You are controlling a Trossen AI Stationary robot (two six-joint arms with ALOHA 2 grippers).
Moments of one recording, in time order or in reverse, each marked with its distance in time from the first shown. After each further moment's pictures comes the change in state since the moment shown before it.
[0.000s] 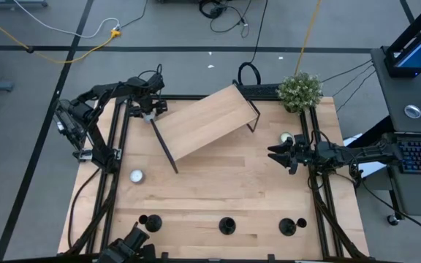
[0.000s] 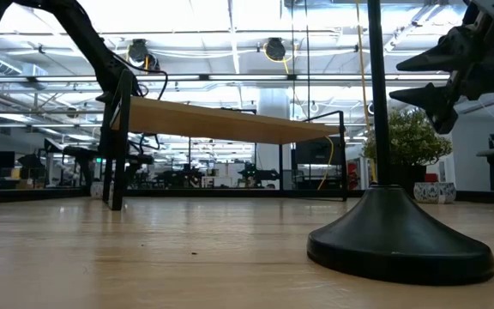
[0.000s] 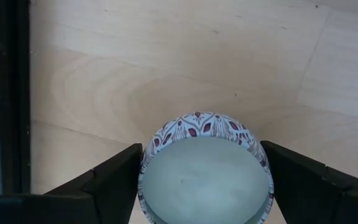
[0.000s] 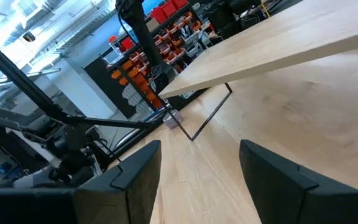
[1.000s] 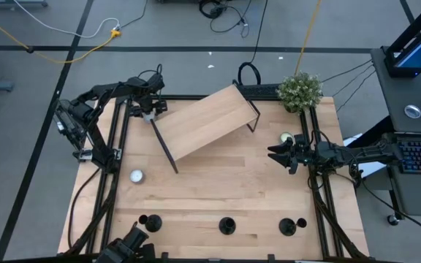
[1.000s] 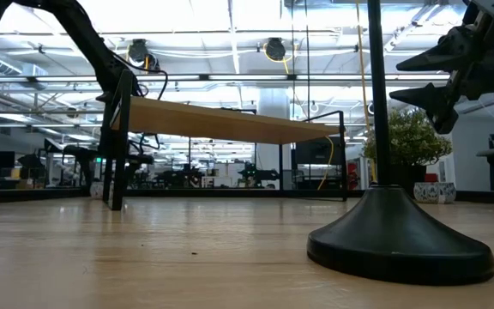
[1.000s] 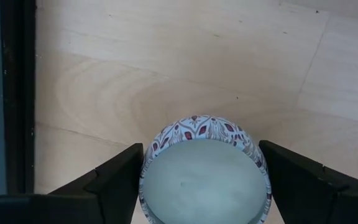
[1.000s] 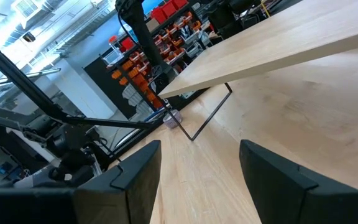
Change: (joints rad) left arm 0.000 -0.001 0.000 0.004 -0.012 -0.001; right arm 0.000 0.000 0.000 0.000 0.000 -0.001
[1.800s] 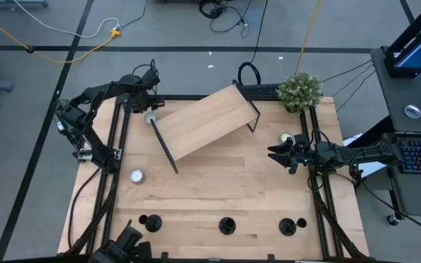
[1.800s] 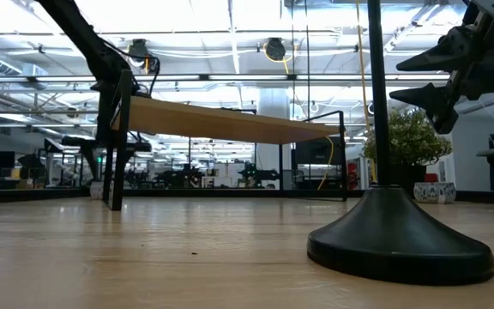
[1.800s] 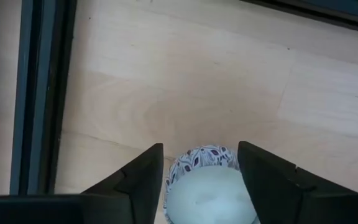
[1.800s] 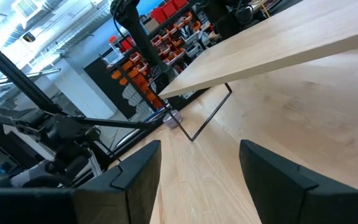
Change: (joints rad) left arm 0.027 -0.093 0.000 -0.004 -0.012 0.017; right arm 0.000 0.000 0.000 0.000 0.000 -0.001
